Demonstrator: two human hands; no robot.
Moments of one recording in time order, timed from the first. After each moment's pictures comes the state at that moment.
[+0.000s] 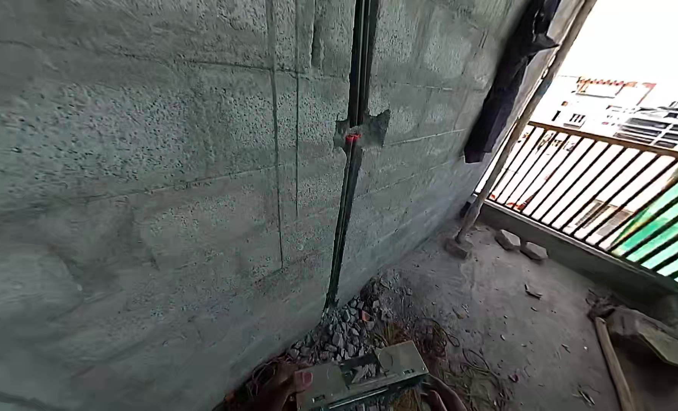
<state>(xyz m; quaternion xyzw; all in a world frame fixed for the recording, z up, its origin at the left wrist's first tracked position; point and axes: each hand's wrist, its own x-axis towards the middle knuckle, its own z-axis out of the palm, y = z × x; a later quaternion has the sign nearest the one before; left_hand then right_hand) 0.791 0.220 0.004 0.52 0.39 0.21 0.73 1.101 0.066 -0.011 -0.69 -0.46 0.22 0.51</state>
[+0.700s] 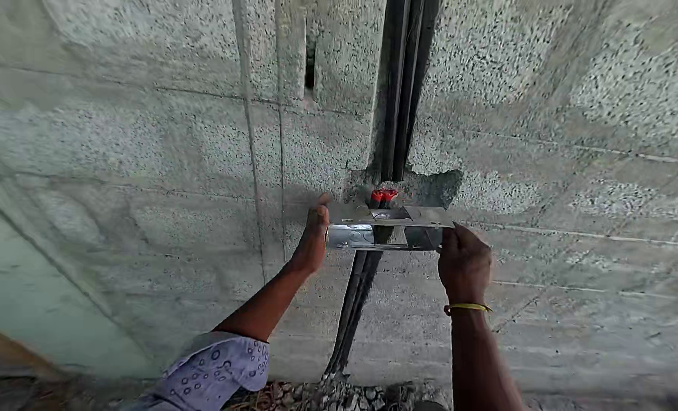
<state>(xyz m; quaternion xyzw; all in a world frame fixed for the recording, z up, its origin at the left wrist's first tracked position) 1.066 0.552 0.200 0.55 0.44 0.67 0.24 1.333 0.605 0.223 -0.55 -0.65 0.08 0.52</state>
